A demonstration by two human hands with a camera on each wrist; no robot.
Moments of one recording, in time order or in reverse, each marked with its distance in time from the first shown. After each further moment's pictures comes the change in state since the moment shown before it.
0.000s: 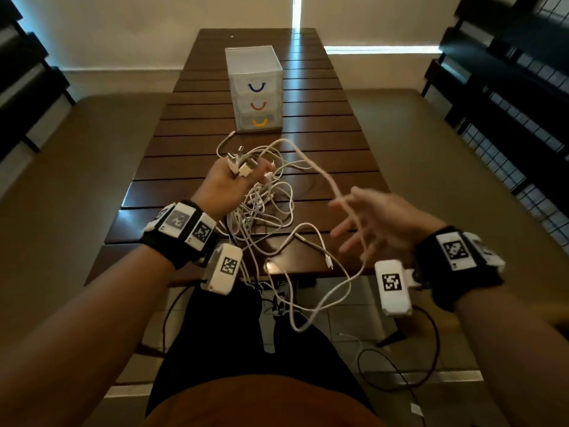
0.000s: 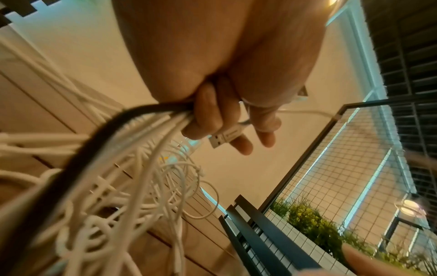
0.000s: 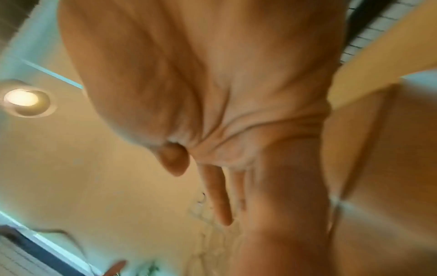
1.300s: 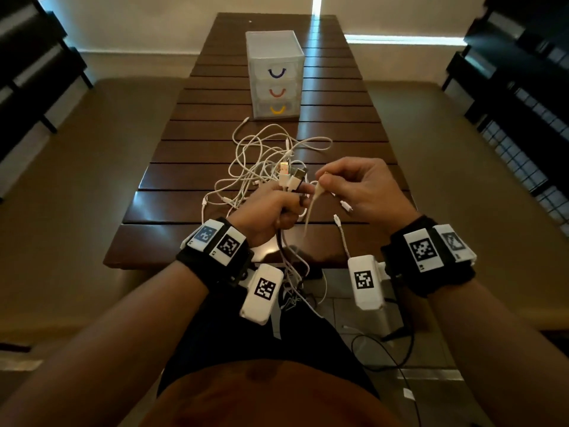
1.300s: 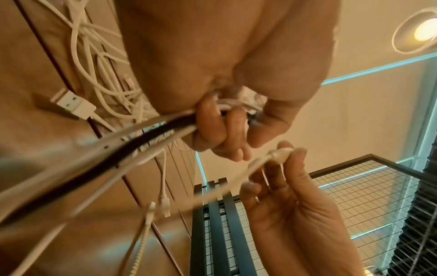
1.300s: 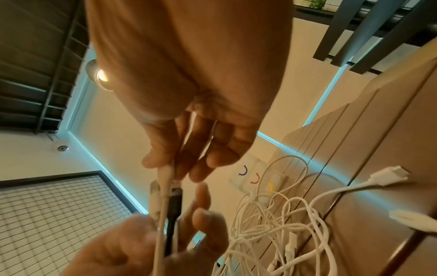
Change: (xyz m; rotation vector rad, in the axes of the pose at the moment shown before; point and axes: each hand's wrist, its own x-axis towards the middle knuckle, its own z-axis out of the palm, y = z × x) left_hand -0.047 0.013 0.036 -0.631 -0.268 -0.429; right_hand 0.028 -0.017 0.049 -0.128 0.180 -0.780
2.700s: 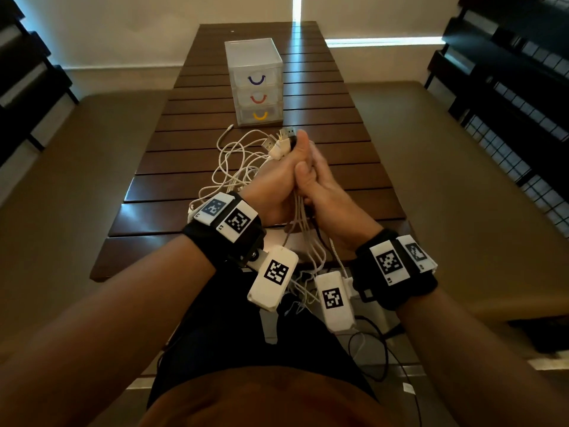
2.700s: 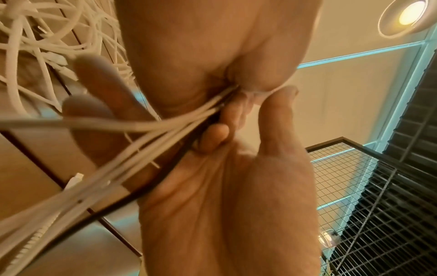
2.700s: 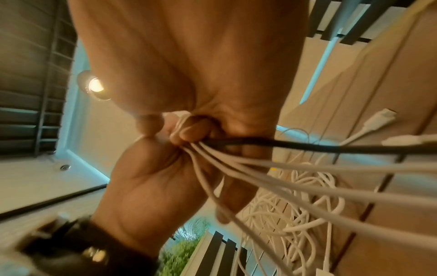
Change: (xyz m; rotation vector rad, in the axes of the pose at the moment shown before) left_hand 0.013 0.040 0.053 -0.119 0.044 -0.002; right_hand -0.011 -0.004 0.025 0.368 -0.090 0.196
